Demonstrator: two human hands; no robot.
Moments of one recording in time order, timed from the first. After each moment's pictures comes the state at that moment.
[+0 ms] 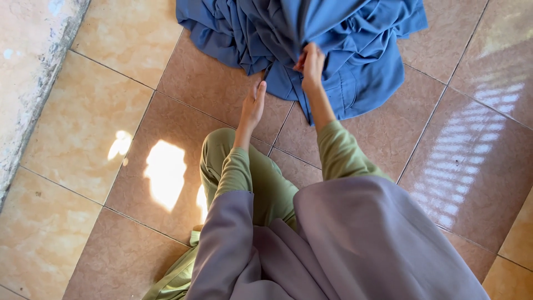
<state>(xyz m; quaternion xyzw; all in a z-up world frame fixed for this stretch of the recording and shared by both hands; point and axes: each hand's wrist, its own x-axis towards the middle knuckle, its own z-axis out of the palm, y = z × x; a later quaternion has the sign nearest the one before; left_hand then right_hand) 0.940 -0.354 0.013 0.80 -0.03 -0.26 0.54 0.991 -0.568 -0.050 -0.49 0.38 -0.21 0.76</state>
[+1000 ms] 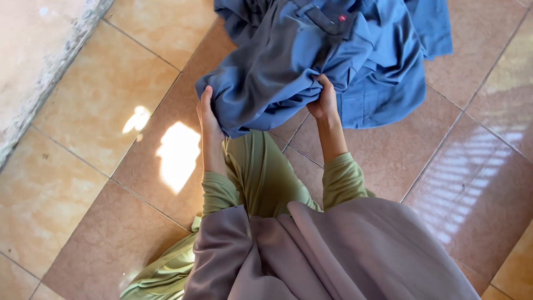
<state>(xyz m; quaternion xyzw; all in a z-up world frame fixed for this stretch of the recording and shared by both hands) 0.923 -0.193 0.054 0.52 0.21 -0.05 0.83 0.919 -0.495 -0.013 -0.23 0.23 0.00 0.94</state>
